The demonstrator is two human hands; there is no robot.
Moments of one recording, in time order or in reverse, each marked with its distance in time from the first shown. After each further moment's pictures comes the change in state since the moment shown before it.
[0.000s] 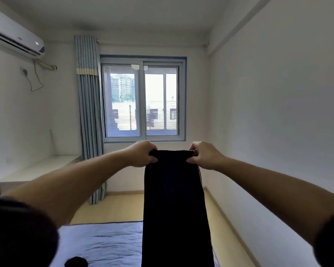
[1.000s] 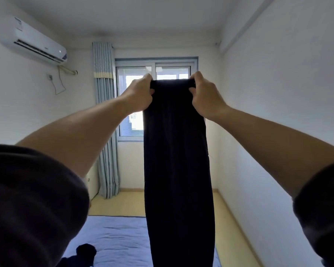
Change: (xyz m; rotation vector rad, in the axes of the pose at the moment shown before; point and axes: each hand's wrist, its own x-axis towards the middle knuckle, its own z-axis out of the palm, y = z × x) left_hand 0.023 0.117 -0.098 -0.035 0.620 -0.126; right_hand 0.015 -0.003 -0.130 0.042 0.577 -0.417
